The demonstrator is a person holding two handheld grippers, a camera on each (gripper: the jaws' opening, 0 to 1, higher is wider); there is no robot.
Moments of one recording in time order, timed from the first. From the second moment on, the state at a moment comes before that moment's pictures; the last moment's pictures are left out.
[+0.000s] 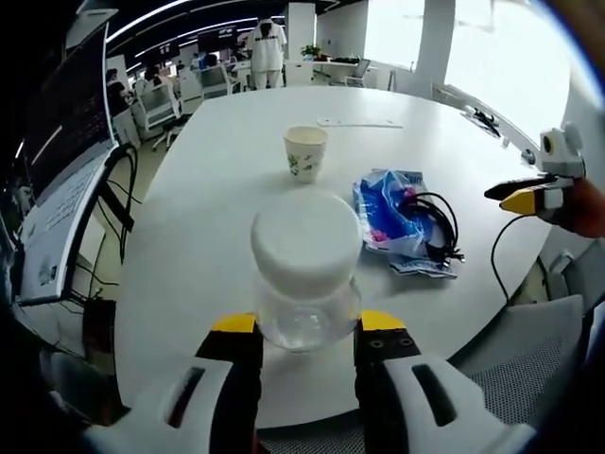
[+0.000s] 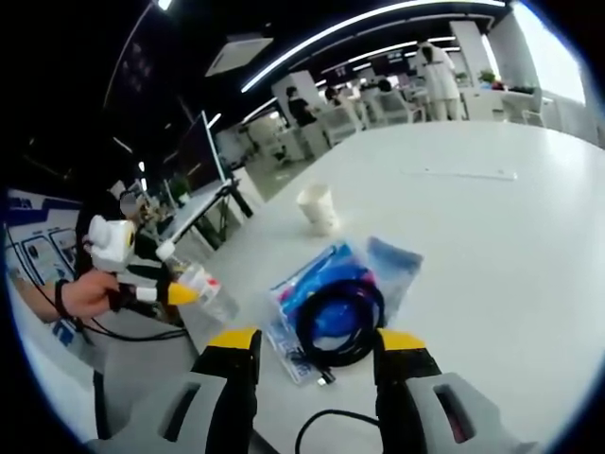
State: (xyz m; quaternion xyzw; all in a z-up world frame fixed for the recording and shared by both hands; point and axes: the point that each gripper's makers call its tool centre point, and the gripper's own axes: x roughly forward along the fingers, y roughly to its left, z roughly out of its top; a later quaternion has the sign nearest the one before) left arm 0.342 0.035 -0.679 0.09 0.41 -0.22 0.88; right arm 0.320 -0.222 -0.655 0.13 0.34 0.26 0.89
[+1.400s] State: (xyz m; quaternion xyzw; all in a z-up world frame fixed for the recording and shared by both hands) left arm 0.388 0.050 -0.681 0.05 0.43 -0.20 0.88; right arm 0.317 -0.232 -0.655 0.14 0.34 0.24 0.90
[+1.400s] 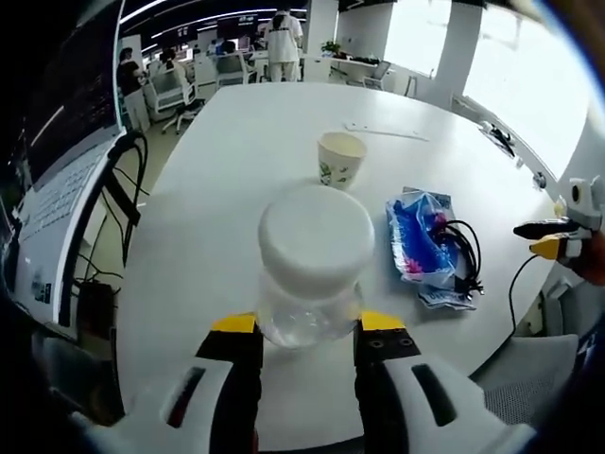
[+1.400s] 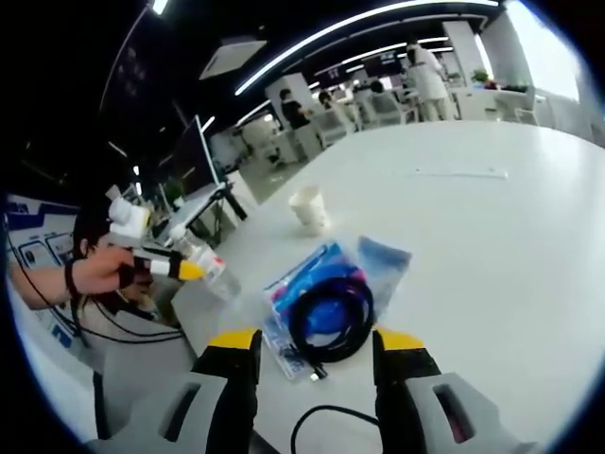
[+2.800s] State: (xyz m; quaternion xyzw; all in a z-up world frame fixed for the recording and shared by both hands) left arm 0.492 0.009 -0.681 0.05 0.42 -0.21 0.88; right arm 0.313 -0.241 -0.659 0.14 0.35 0.23 0.90
